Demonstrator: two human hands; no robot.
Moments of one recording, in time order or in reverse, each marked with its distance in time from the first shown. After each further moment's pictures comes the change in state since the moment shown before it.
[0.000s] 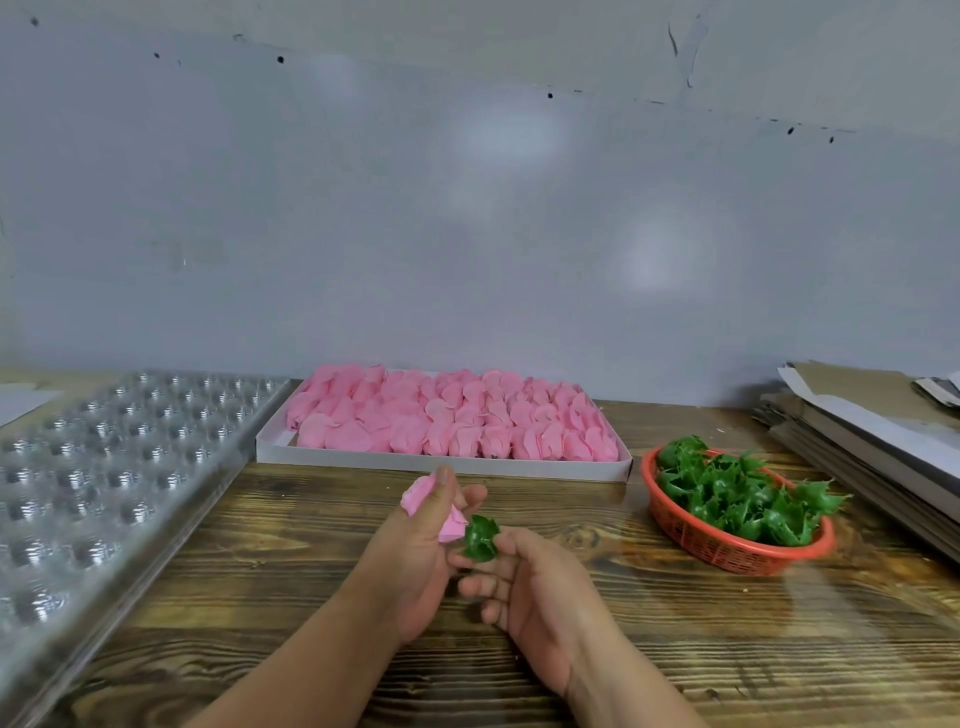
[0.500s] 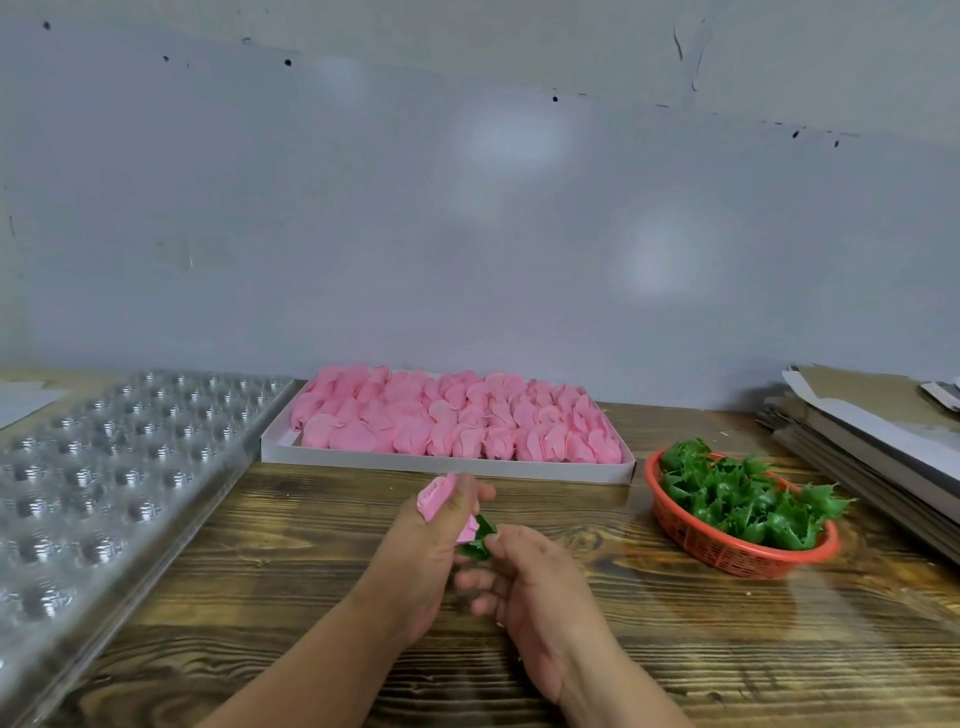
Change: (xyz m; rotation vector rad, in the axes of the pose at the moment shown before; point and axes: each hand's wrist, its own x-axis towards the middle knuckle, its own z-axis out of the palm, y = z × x) left_hand -0.009 0.000 0.007 0.216 -0.017 0.148; right_hand -0.004 0.005 0.006 -0.005 0.021 -0.136
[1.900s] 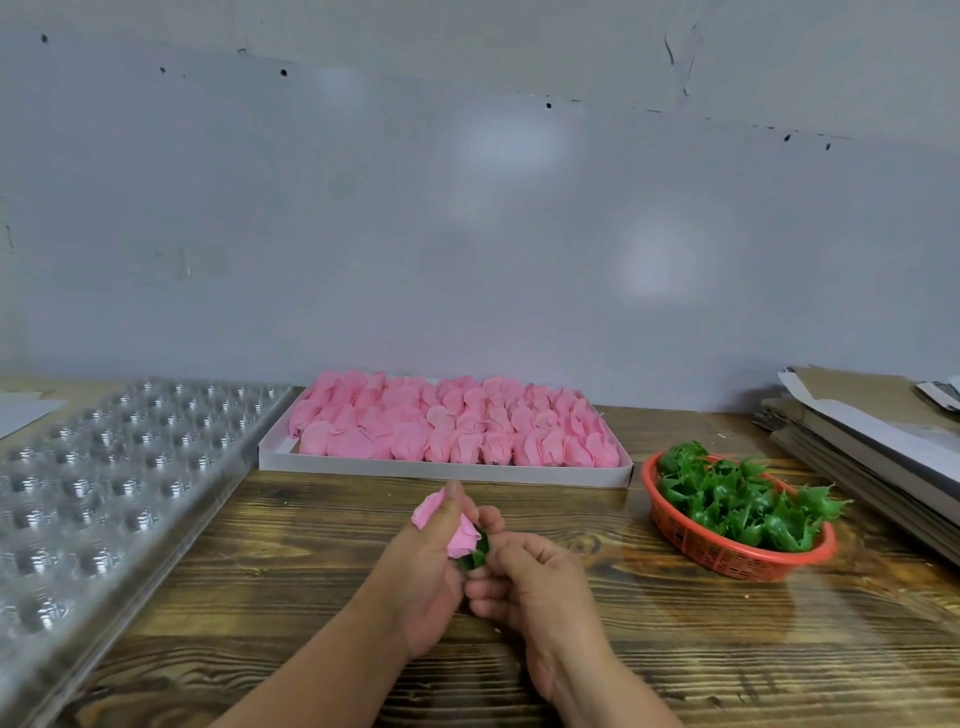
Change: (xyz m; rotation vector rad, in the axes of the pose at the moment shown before) left_hand 0.003 -0.005 0.001 -0.281 -0.037 -0.196; right_hand -0.002 0.000 0.001 -0.118 0.170 -0.072
